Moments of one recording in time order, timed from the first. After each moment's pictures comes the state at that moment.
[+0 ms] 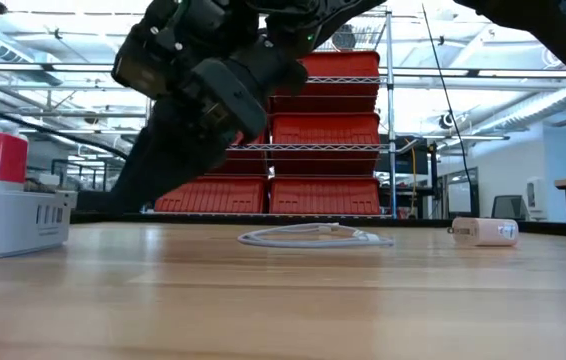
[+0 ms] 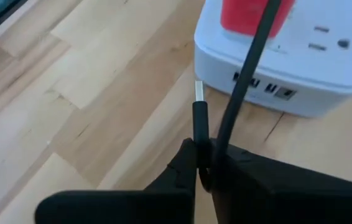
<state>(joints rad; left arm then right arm) -1.09 1.50 0.91 -1.03 -0.56 -1.56 0.11 2.40 1.91 -0.43 -0.39 -0.32</state>
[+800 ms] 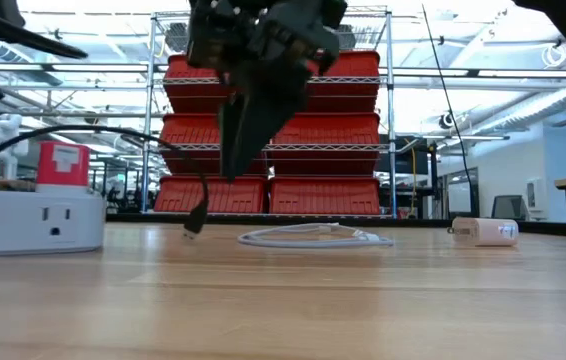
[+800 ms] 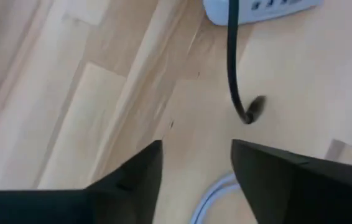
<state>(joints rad) -0.88 1.54 0.82 -0.71 -0.57 -1.19 0.09 2.22 1.91 -0.91 -0.26 -0.20</state>
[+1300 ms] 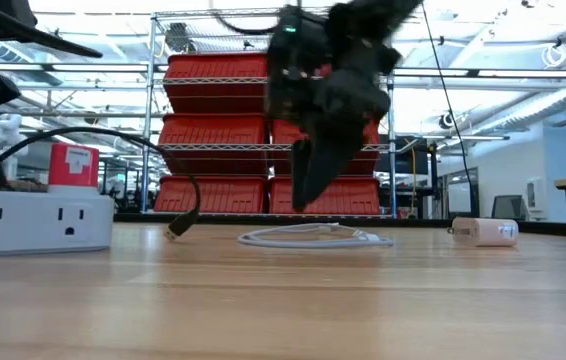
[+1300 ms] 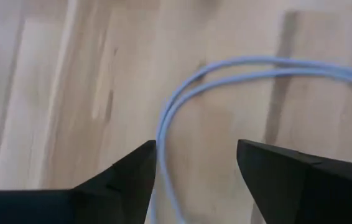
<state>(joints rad) -0.84 1.54 0.82 -0.68 -0.58 -1.08 -0.02 1.93 1.28 -0.44 -0.28 -0.04</state>
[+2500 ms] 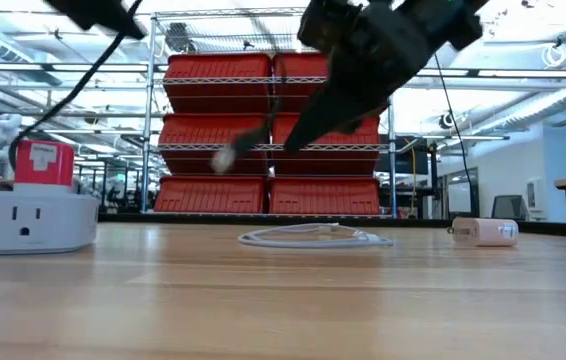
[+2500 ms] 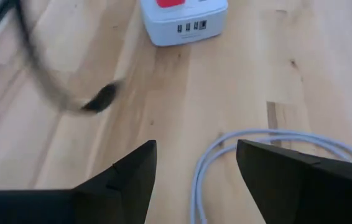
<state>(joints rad) -0.70 1.41 1.00 -0.48 -0.69 -0.53 0.19 1.71 1.03 -0.04 0.05 0.09</state>
